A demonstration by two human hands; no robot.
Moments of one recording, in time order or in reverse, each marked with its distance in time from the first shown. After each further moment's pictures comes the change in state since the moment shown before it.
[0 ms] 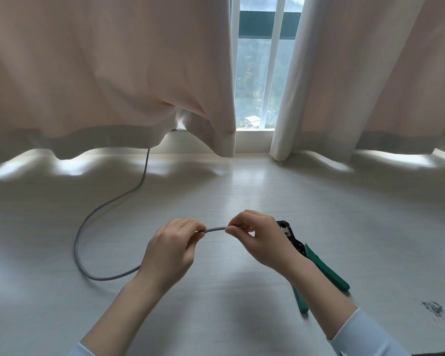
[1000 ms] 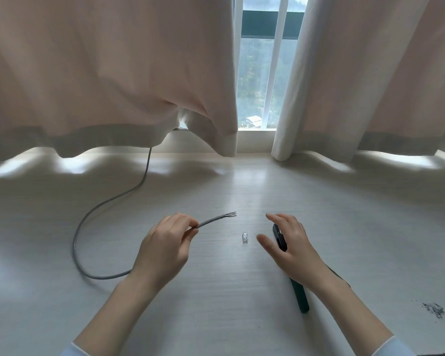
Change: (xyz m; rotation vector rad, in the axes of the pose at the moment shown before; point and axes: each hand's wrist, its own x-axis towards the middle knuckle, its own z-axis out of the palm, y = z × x) left_hand -0.002 -0.009 -0.005 0.034 -0.010 -0.081; right_hand -0.038 0.043 -0.024 -0.142 0.050 0.201
